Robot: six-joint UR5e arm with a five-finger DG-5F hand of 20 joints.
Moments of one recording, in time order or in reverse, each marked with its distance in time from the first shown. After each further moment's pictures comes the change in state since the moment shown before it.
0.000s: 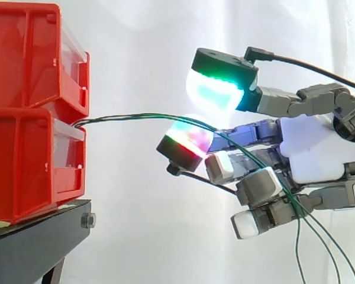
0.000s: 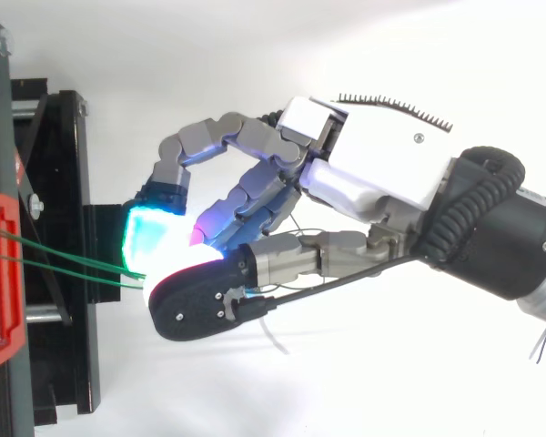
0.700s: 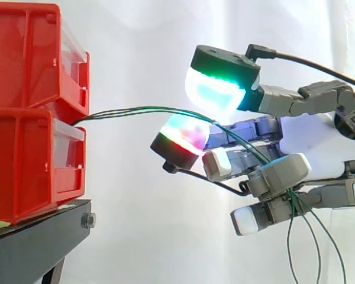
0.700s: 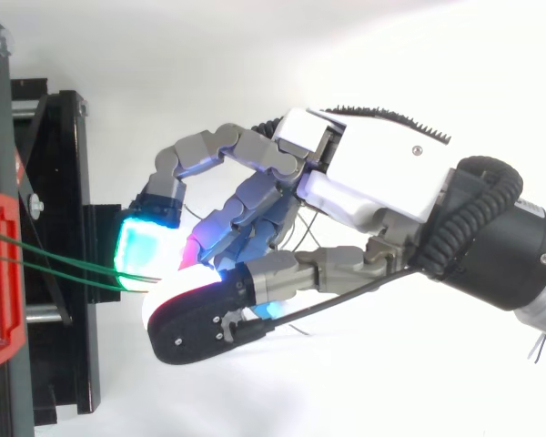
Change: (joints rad) arm 0.009 0.001 -0.008 0.034 0.006 -0.025
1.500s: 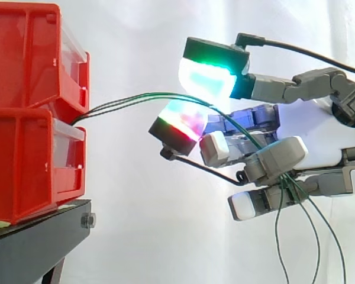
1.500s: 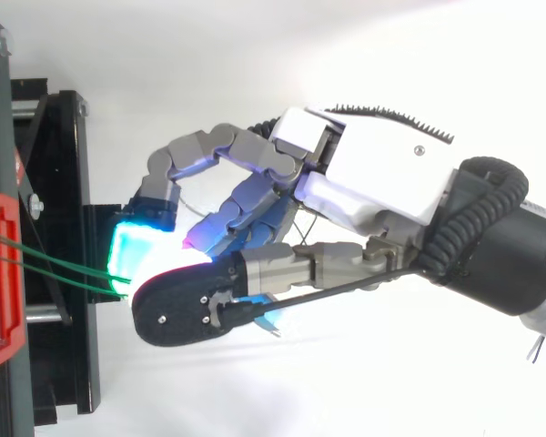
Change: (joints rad) arm 0.000 0.001 0.027 -0.028 -0.003 0.012
